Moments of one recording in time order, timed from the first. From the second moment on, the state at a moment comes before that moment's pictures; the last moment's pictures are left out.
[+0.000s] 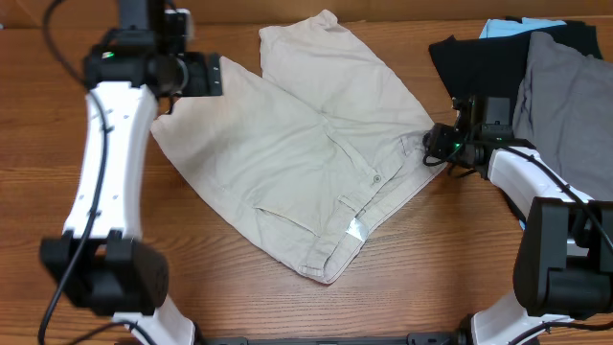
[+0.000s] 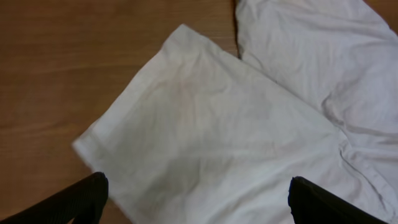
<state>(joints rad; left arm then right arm) -0.04 1.86 1.85 -1.00 0.08 -0.05 -0.07 1.80 1.03 -0.27 -0.24 0.22</state>
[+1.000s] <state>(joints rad) -0.29 2.47 1.88 -0.29 0.13 0.15 -0.07 1.80 1.13 -0.41 -0.42 0.20</state>
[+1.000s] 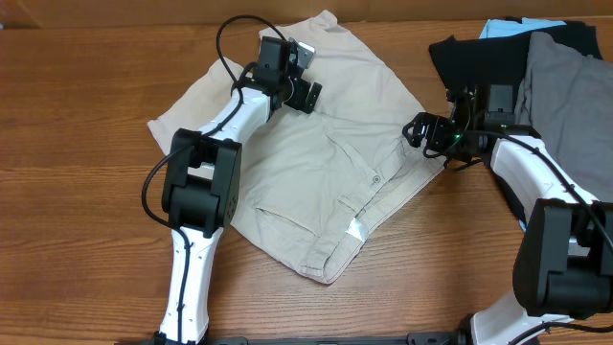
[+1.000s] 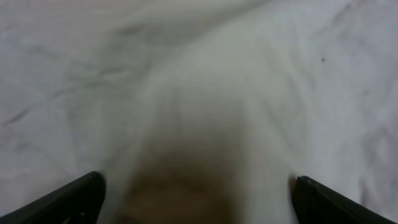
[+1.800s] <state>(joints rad) 0.08 2.39 1.95 -1.09 0.00 -0.17 0.02 1.80 1.13 -0.36 -0.45 0.20</state>
